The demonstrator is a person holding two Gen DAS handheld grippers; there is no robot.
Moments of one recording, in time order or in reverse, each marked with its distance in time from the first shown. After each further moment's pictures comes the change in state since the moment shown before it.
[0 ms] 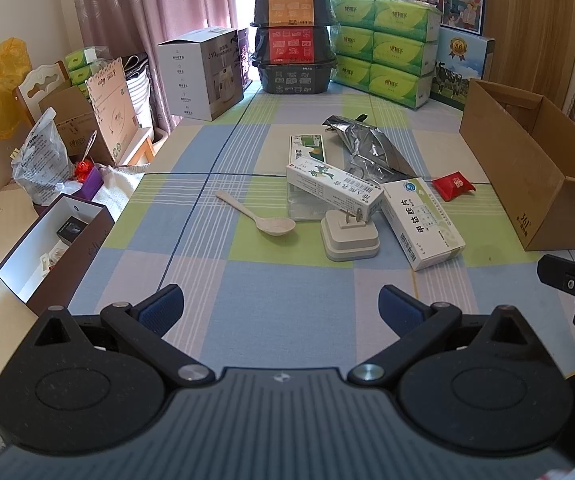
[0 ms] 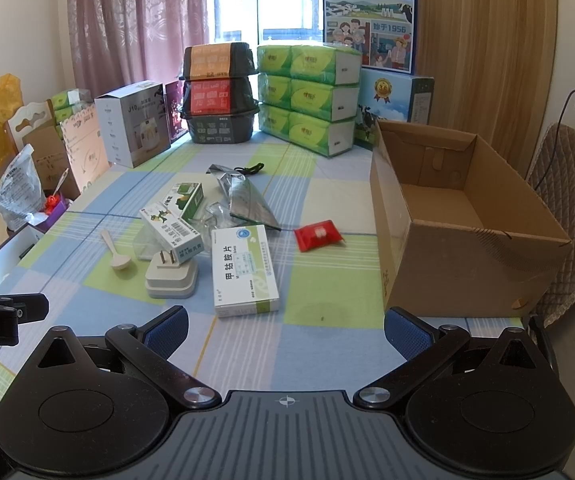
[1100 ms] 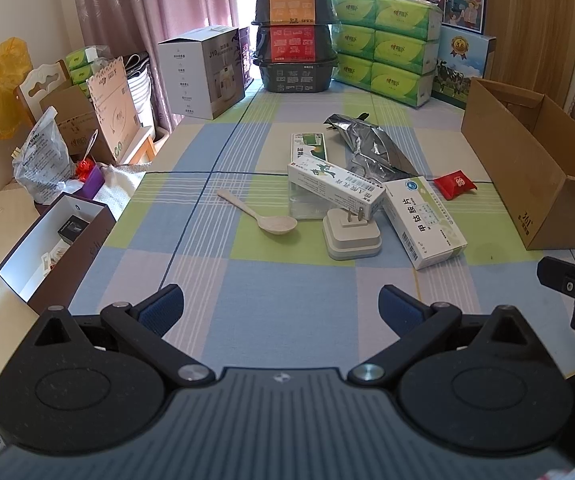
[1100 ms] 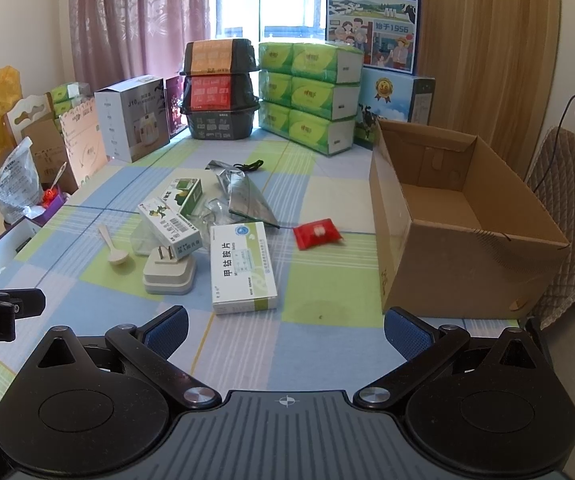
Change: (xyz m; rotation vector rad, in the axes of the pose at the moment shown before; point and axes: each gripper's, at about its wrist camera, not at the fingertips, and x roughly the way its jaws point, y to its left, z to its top) left arm -0.002 0.000 0.000 0.004 0.007 0.003; right arm 0.001 0.000 -0.001 -0.019 0.007 -0.009
